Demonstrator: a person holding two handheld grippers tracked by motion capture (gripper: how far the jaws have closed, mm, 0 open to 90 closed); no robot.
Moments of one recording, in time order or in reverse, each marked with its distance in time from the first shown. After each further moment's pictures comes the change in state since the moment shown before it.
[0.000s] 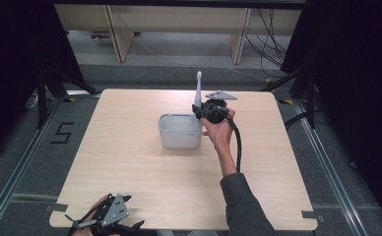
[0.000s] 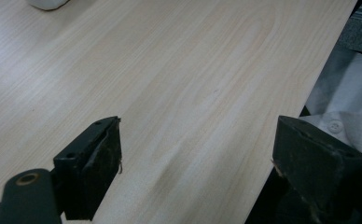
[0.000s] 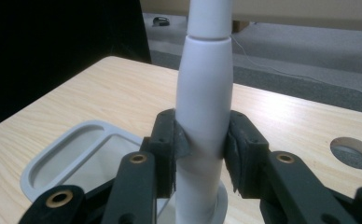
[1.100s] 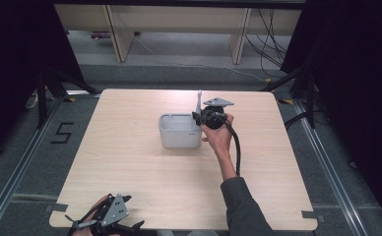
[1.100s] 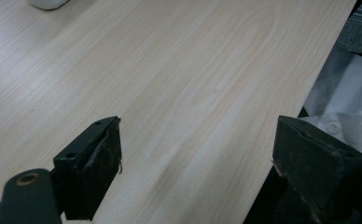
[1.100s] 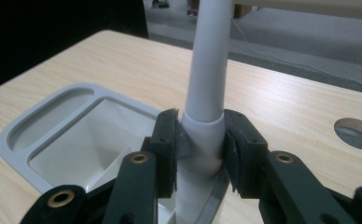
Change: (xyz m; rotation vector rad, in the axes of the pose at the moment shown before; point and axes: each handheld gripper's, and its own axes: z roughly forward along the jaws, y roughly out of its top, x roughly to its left) left arm -0.001 -0.001 0.001 -0.009 0.000 -0.010; right arm 0.000 -0.020 0.007 0.057 -0.009 -0.017
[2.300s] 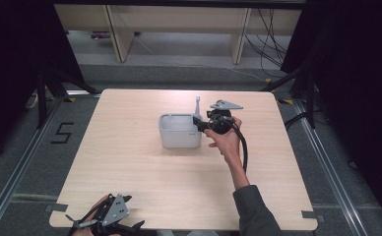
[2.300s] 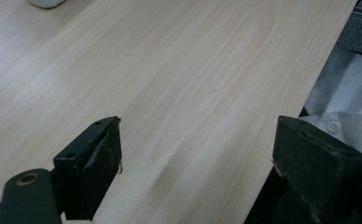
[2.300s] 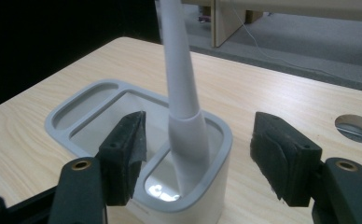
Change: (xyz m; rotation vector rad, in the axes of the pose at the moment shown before) left arm -0.001 0.000 0.002 0.006 0.005 -0.003; right arm -0.003 -0.006 -0.029 -0.026 0.057 -0.019
